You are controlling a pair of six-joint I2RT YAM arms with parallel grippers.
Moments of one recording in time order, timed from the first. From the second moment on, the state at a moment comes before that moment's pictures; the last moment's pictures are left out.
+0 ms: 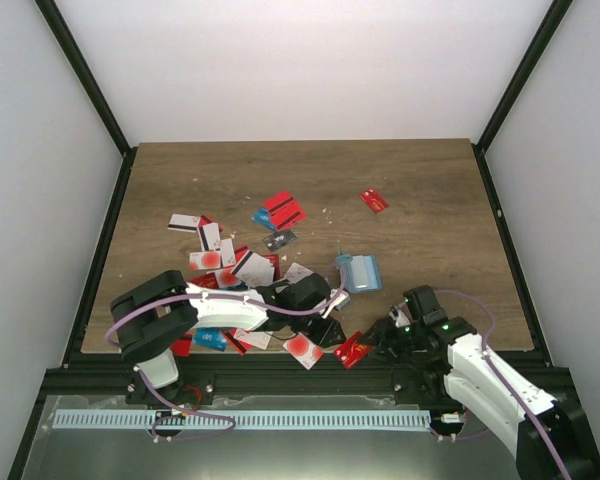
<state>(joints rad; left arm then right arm) -1.13 1.71 0.82 0.00 0.40 -0.55 0.38 0.72 0.16 -0.58 -0.71 1.01</state>
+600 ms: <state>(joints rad) -1.13 1.77 0.82 0.03 0.46 -0.55 0.40 0.80 0.13 -0.46 -0.77 1.05</state>
